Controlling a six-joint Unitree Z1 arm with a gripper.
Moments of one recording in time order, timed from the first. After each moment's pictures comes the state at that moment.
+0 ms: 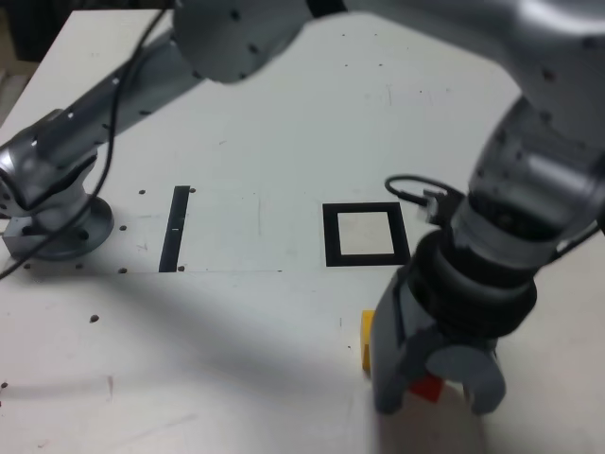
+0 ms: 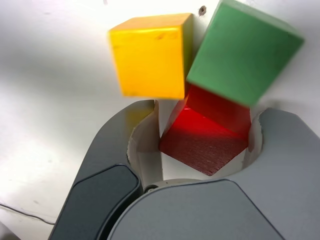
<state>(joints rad) -0.51 2.45 -2.31 1.62 -0.13 -0.45</state>
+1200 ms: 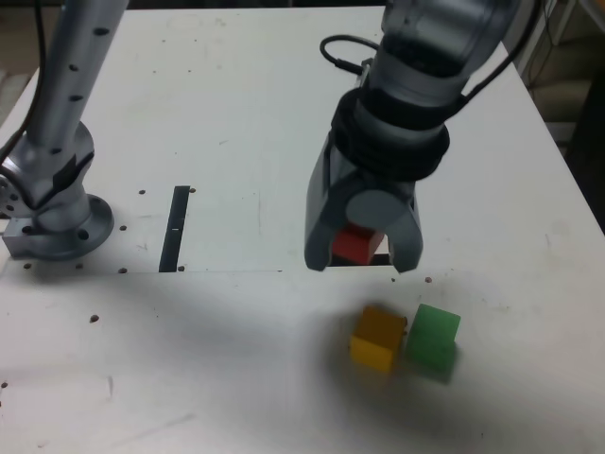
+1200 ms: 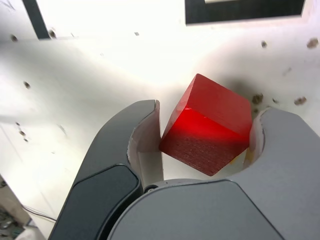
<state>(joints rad) -0.37 2.16 -1.94 1.62 -0.04 -0.32</state>
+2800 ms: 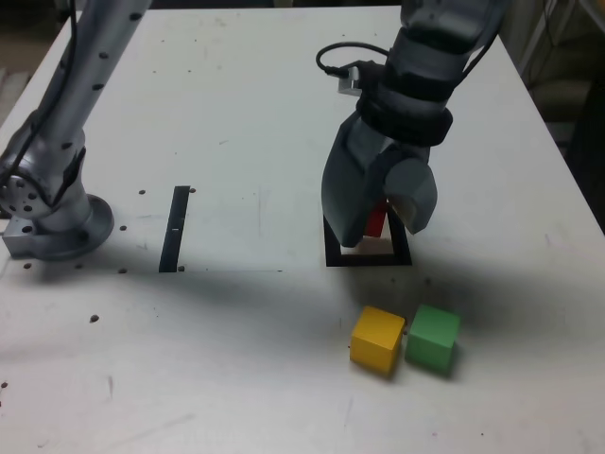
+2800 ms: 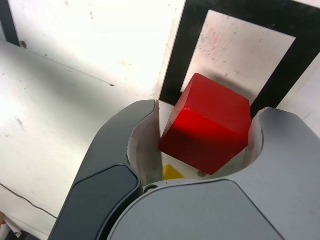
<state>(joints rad) -0.07 2.21 -1.81 1.47 -0.14 -0.37</state>
